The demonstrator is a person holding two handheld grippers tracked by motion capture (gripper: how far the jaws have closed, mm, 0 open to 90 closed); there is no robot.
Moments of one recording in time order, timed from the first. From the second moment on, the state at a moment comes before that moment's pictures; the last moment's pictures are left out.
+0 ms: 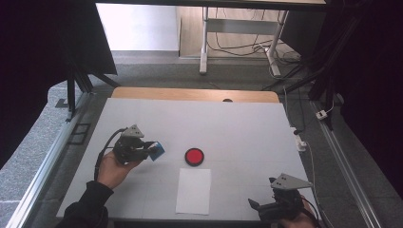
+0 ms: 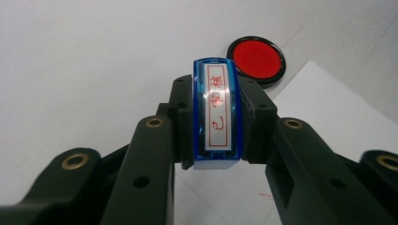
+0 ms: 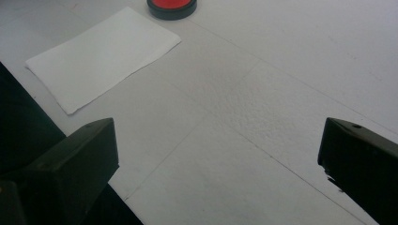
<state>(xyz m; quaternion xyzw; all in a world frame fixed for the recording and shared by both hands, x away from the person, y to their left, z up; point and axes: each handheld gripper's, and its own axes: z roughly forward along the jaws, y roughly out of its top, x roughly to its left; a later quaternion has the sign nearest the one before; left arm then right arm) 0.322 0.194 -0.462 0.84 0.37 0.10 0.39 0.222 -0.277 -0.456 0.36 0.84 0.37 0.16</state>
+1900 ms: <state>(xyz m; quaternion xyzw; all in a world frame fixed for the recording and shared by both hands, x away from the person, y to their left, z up) 0.278 0.132 -0.430 0.86 0.24 0.03 0.45 0.223 -0.279 -0.454 0.36 0.84 0.38 0.16</state>
